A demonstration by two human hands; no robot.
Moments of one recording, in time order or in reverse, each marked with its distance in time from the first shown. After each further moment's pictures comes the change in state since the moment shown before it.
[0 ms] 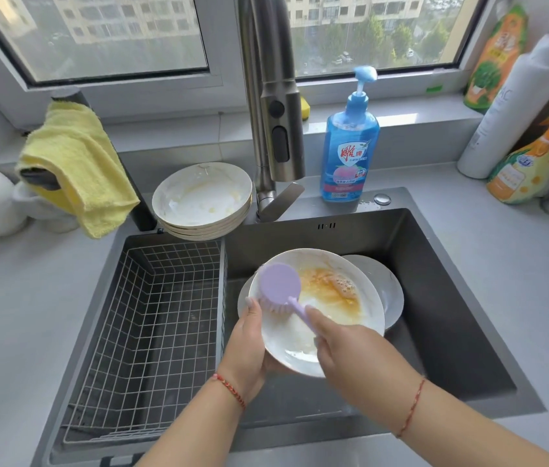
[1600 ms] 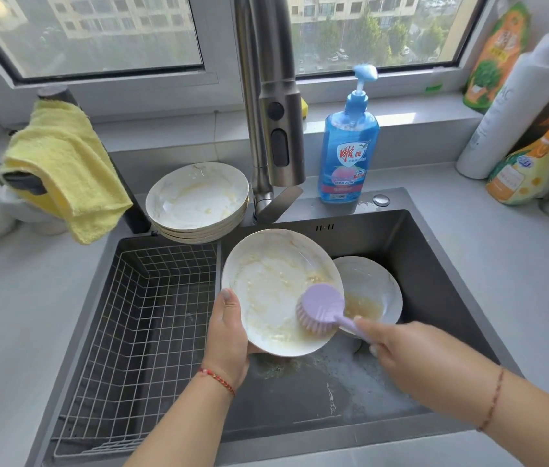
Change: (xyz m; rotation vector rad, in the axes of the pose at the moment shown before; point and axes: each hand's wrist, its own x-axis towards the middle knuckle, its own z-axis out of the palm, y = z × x) left_hand 0.019 0.014 -0.011 0.045 0.290 0.239; right_hand -0.009 0.048 -0.040 -0.067 -0.123 0.116
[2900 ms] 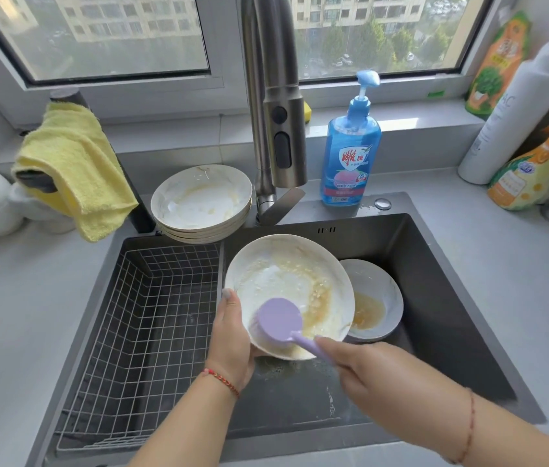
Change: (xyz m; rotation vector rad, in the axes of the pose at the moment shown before) left_hand 0.000 -0.005 0.000 -0.073 -0.013 -0.078; right_hand -0.002 -0.023 0.022 -0.115 -0.004 -0.280
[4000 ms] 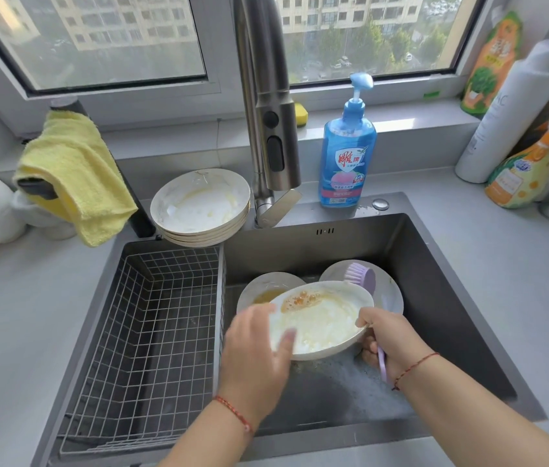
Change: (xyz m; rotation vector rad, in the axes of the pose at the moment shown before) left_hand -0.034 -0.014 0.004 1.207 0.008 0.808; right_hand 0.051 0.038 0.027 1.626 0.296 0.886
